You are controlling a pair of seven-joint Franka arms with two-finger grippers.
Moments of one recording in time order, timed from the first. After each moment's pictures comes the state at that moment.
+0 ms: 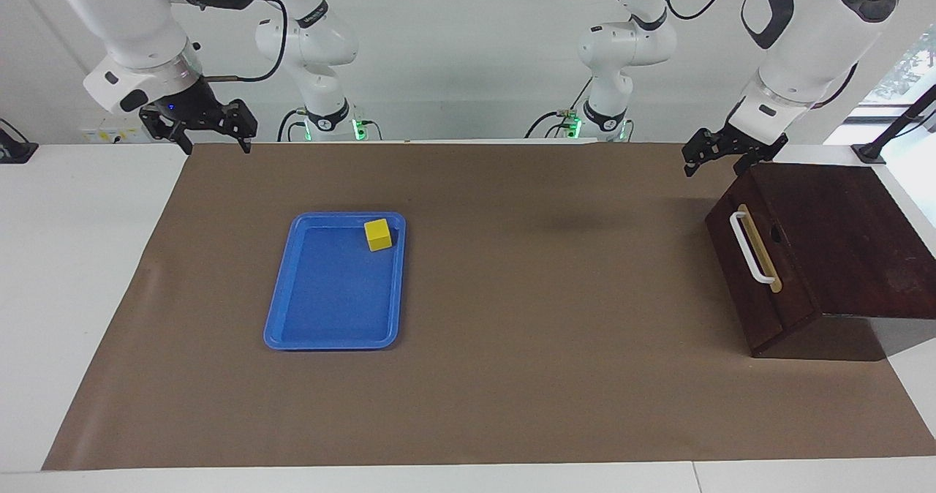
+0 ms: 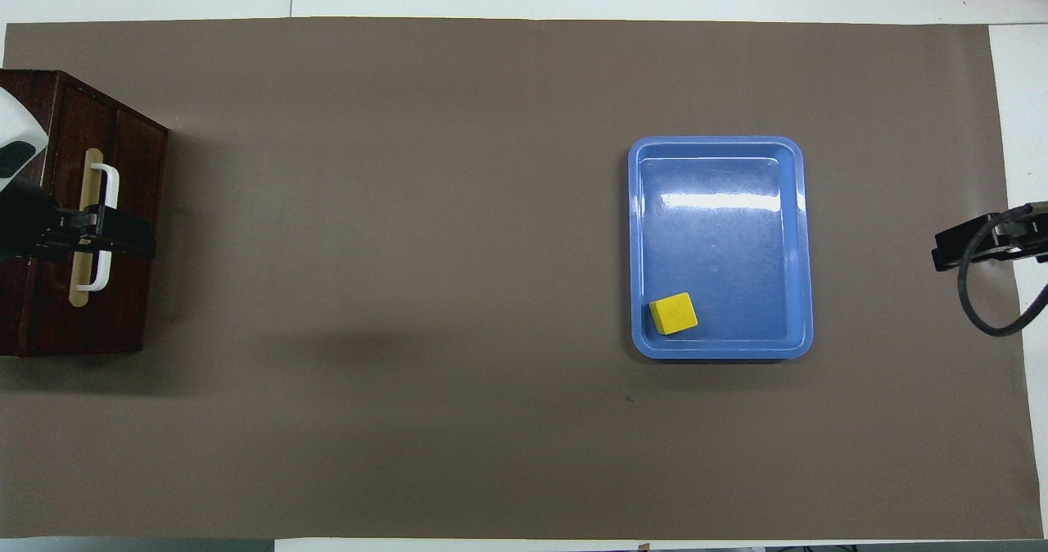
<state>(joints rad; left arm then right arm) 0.01 -0.05 -0.07 -1.72 -0.02 1.57 -0.01 -0.10 -0.04 0.07 -1.61 -0.06 1.43 -0.08</state>
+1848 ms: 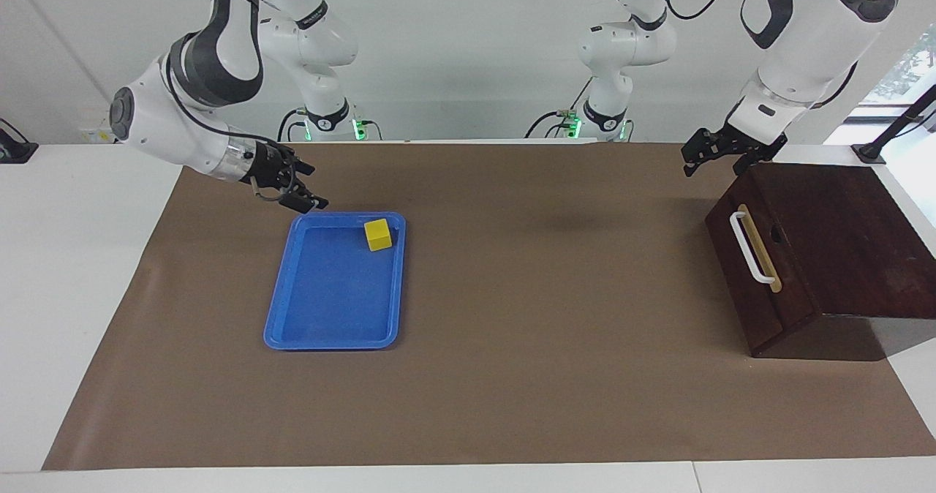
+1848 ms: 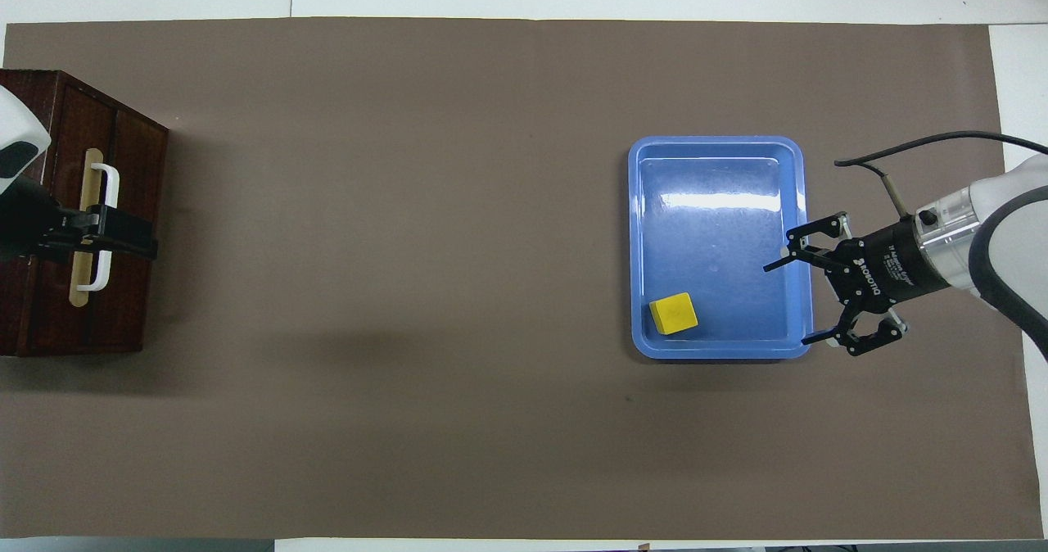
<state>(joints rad) 0.00 -0.05 -0.08 -1.72 -0.02 1.58 -0.01 -0.16 0.01 0.07 -2.06 0.57 1.66 0.97</state>
